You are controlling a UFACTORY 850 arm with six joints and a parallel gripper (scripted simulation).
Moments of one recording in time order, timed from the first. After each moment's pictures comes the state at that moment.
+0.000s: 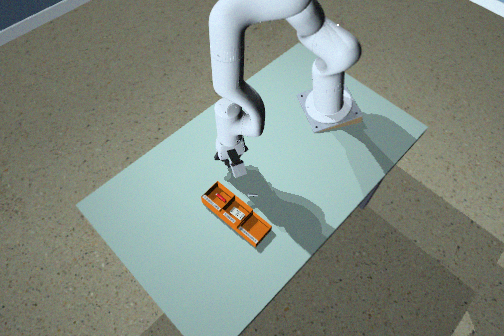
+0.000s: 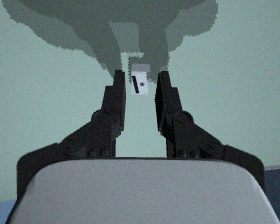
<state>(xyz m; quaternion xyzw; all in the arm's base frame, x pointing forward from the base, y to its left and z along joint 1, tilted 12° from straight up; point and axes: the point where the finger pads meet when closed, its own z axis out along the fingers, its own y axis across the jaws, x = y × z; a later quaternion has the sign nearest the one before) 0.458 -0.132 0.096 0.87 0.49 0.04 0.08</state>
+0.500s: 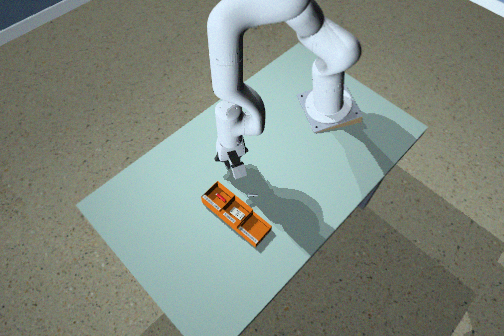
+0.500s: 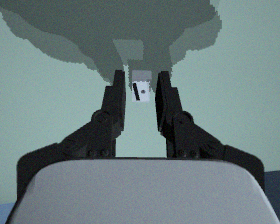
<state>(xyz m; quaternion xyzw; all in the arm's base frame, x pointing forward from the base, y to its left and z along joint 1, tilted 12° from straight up) 0.459 -0.133 0.087 0.87 0.49 0.04 0.09</state>
